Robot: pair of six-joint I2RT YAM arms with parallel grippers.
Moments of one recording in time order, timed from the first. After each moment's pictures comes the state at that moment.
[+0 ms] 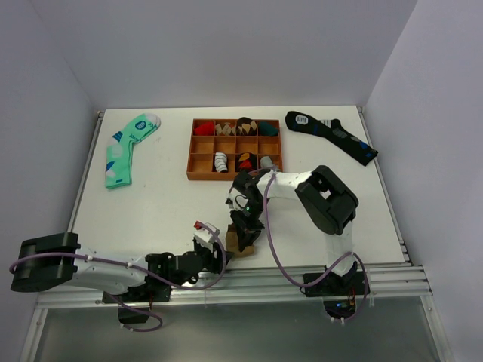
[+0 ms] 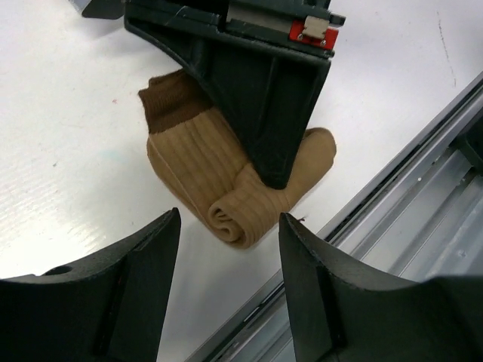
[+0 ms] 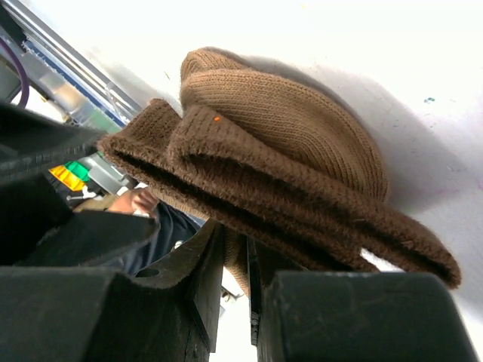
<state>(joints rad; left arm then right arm) -1.47 1.08 0.16 0.49 -0.60 -0.59 0.76 1.96 1.16 -0.83 -0.72 0.30</state>
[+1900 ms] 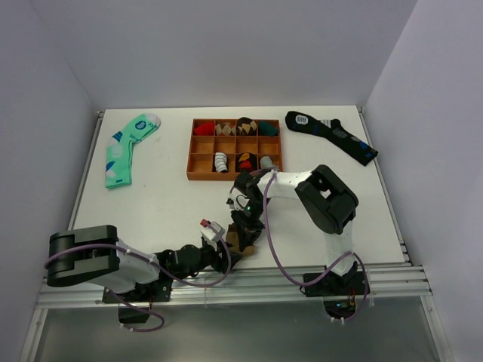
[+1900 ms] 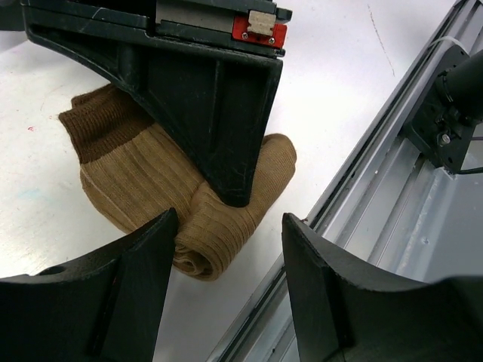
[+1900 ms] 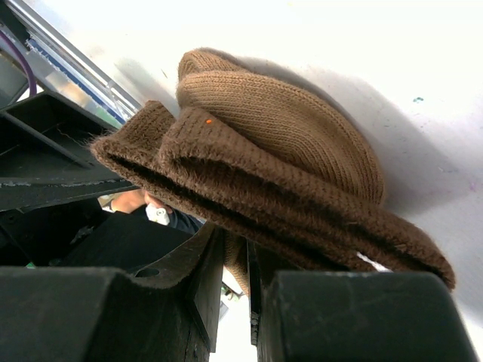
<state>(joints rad) -1.35 1.37 0.08 1.00 -0.32 -0.52 0.75 1.97 1.15 -0.83 -0.74 0.29</state>
